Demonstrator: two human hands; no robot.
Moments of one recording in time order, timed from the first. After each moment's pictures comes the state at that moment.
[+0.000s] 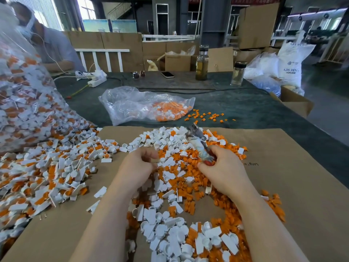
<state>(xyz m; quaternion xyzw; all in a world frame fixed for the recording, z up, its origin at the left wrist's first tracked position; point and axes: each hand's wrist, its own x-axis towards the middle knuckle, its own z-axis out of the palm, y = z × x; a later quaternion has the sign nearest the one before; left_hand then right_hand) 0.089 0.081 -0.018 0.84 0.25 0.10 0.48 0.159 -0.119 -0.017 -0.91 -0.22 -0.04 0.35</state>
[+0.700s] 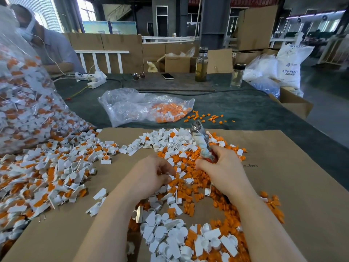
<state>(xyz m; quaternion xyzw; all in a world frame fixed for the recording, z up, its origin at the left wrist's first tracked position) 0.087 0.071 -0.015 0.95 0.07 0.02 0.31 0.153 -0.118 -0.011 -0.87 -0.18 -0.01 0.46</state>
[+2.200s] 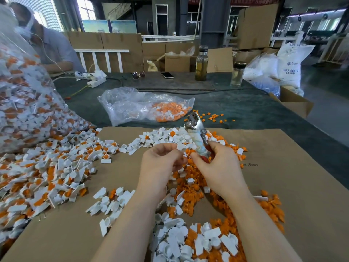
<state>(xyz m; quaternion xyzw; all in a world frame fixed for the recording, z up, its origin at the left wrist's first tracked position) 0.095 0.023 -0.006 0.60 0.20 0.19 0.75 0.144 -0.109 -0.007 -0.86 -0.22 -0.11 0.45</state>
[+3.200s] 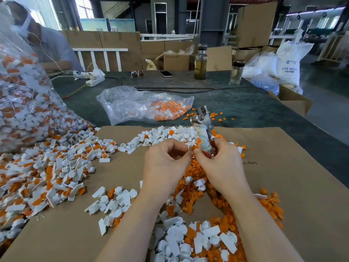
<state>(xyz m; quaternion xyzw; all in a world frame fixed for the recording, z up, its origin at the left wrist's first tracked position) 0.094 0.012 -0.005 0.77 0.15 0.26 0.56 0.145 -0.111 -0.006 -0.86 -0.18 -0.13 0.47</state>
